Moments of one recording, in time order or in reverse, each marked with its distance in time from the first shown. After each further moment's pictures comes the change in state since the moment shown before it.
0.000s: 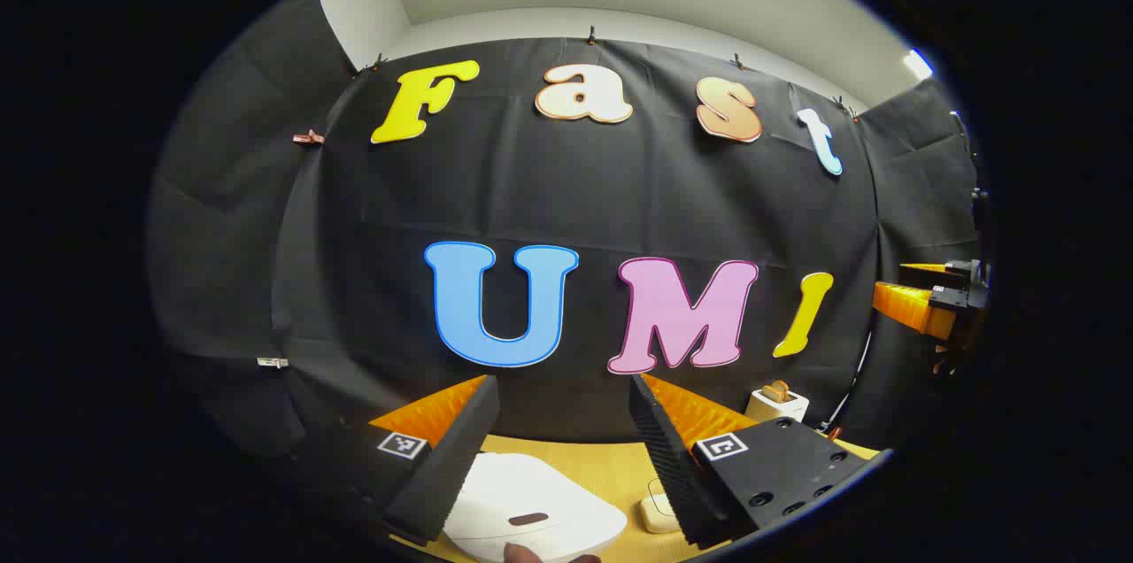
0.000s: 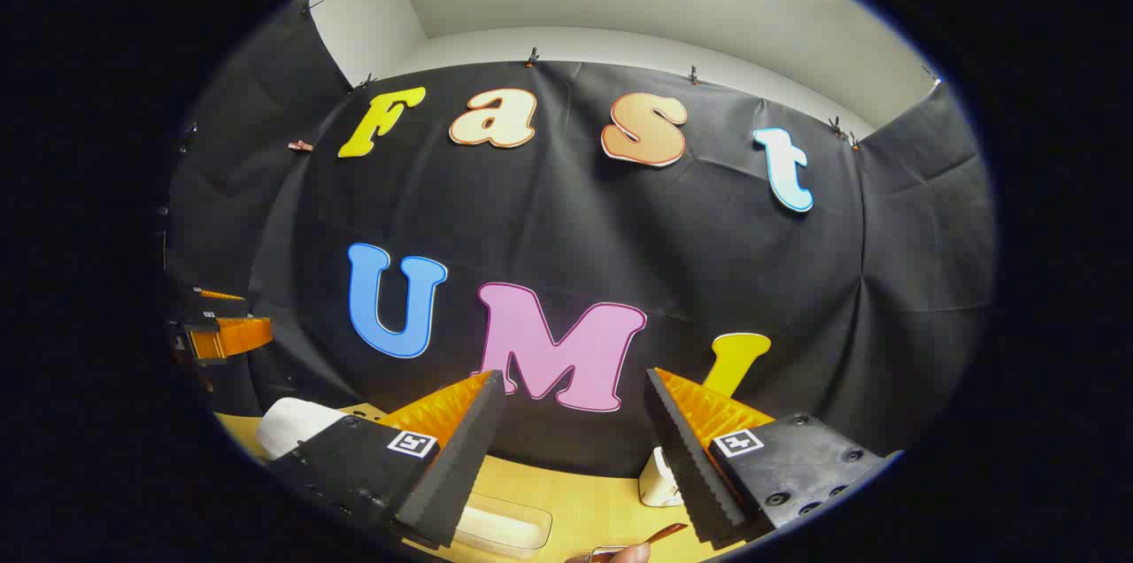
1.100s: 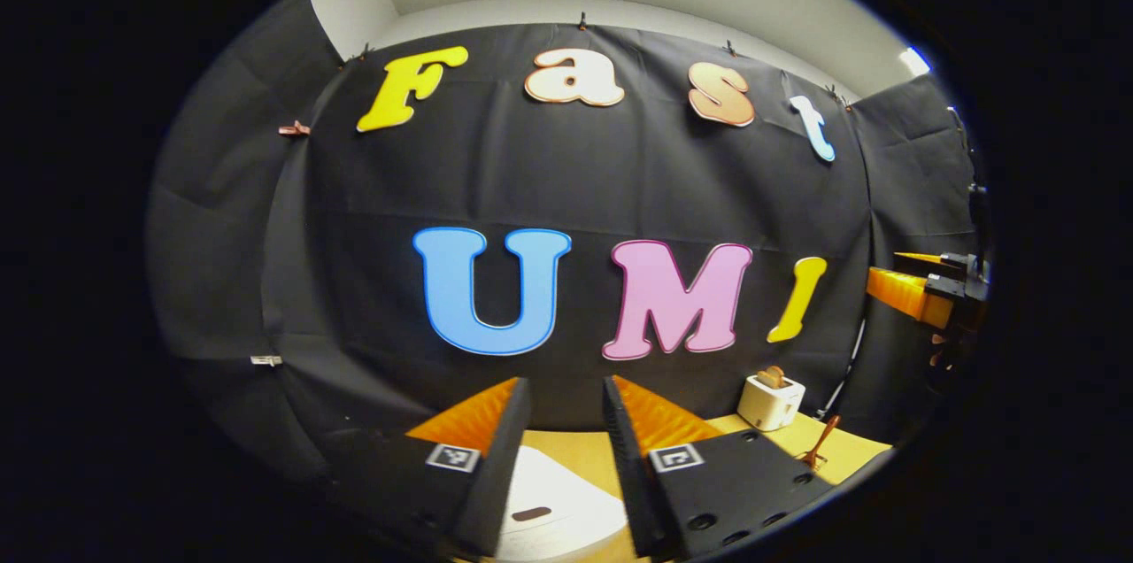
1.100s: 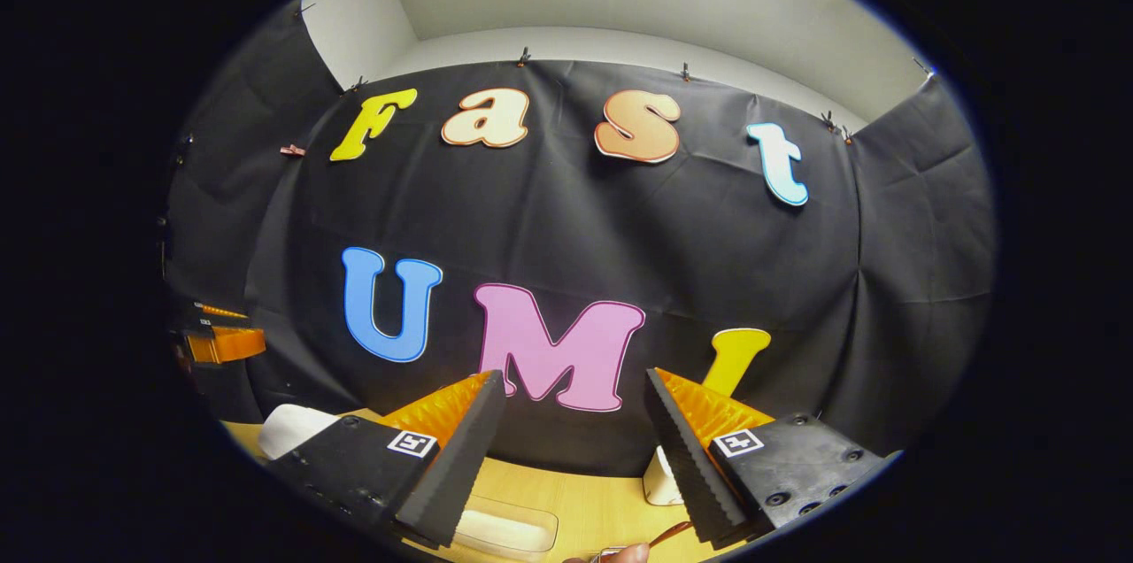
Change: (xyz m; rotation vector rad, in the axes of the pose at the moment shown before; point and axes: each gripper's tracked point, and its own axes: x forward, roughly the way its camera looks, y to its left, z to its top) left arm 0.004 -0.006 -0.018 -0.003 0.084 -0.050; right arm 0.006 -0.002 -0.007 0.020 -0.002 -0.026
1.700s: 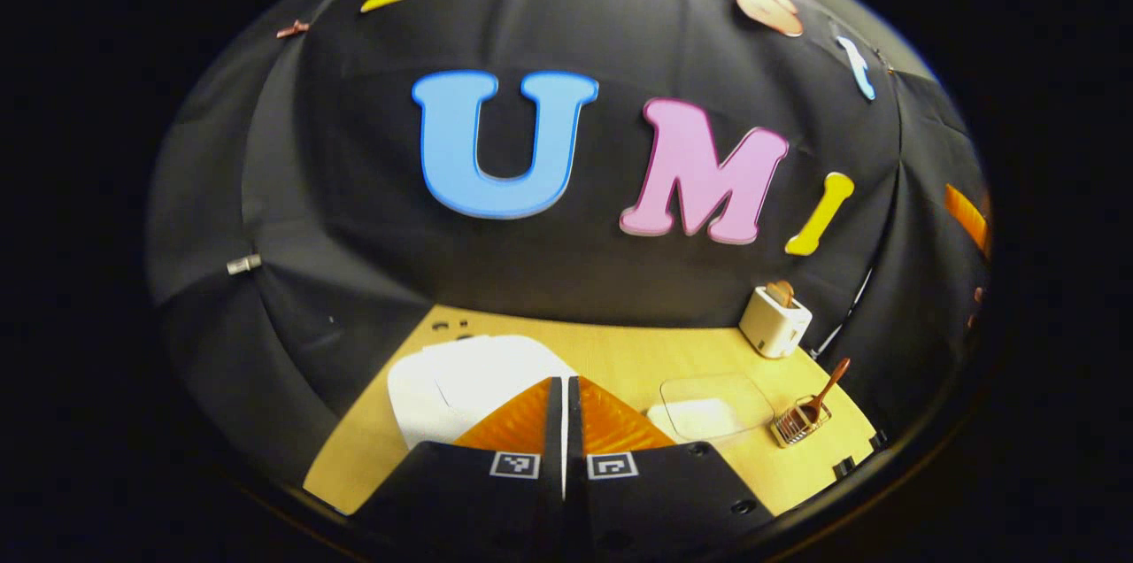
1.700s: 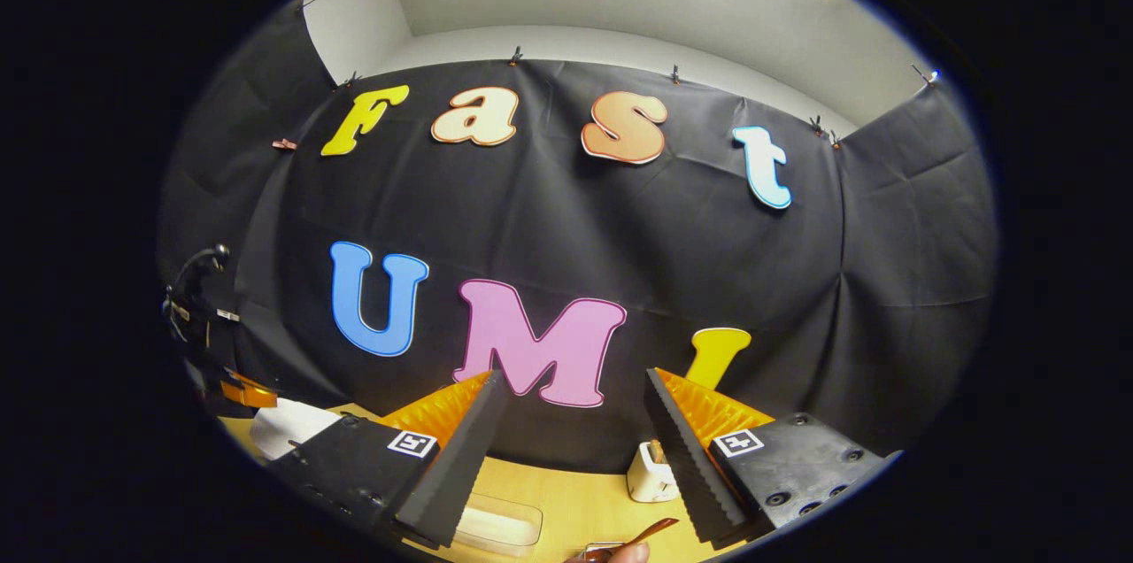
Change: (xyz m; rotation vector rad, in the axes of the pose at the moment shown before) left arm 0.029 0.033 -0.156 -0.106 0.469 0.012; right arm -0.016 -0.018 -0.002 -0.026 0.005 -0.051
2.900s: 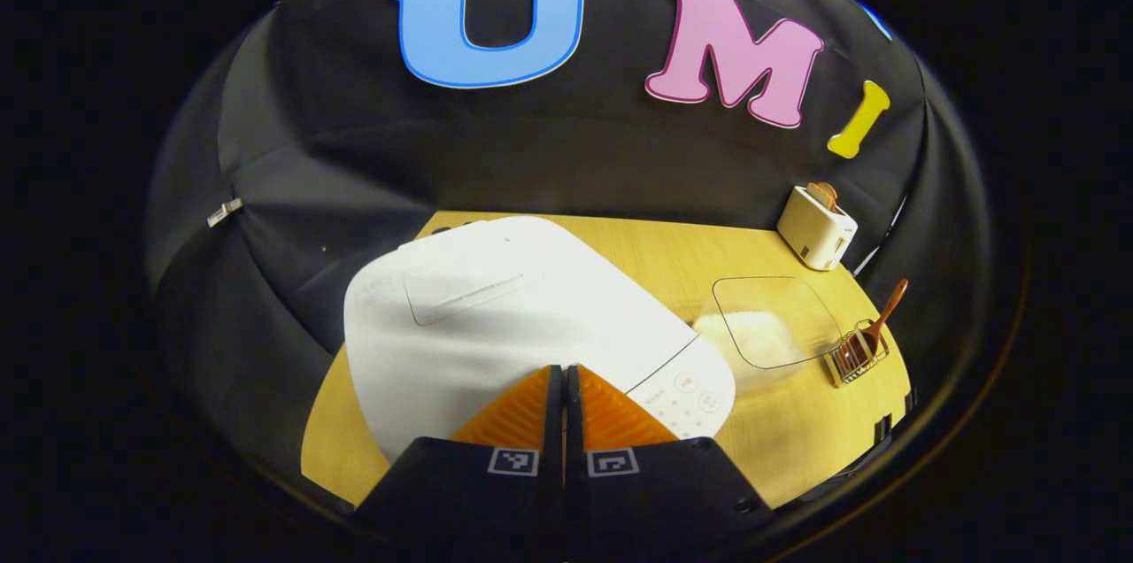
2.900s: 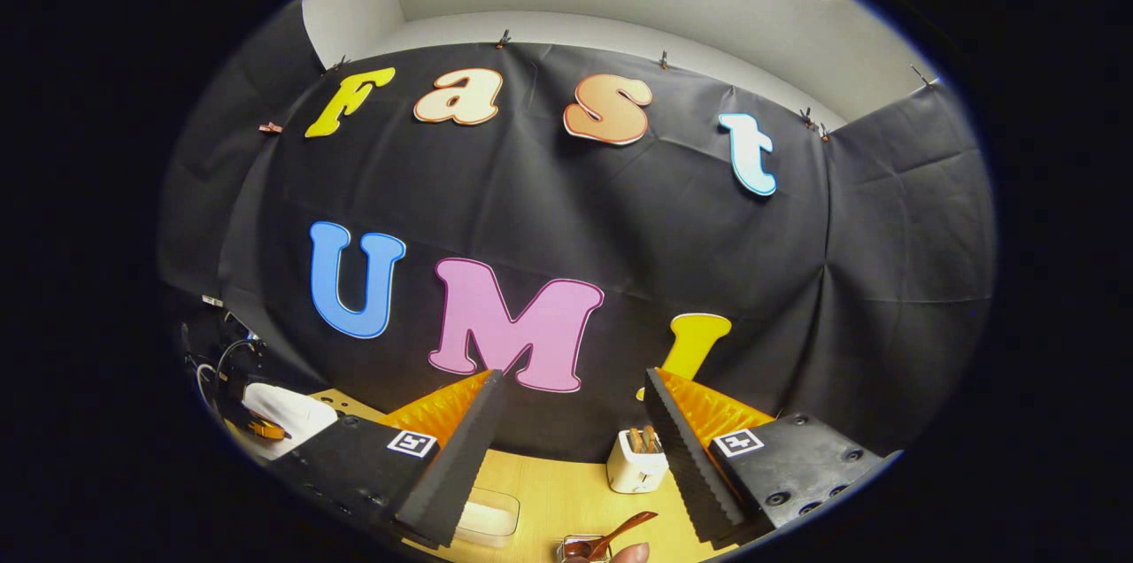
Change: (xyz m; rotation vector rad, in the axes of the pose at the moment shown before) left arm 0.071 0.014 -0.098 0.008 0.285 0.047; right arm 0.005 -0.019 -0.020 -0.020 0.046 -0.042
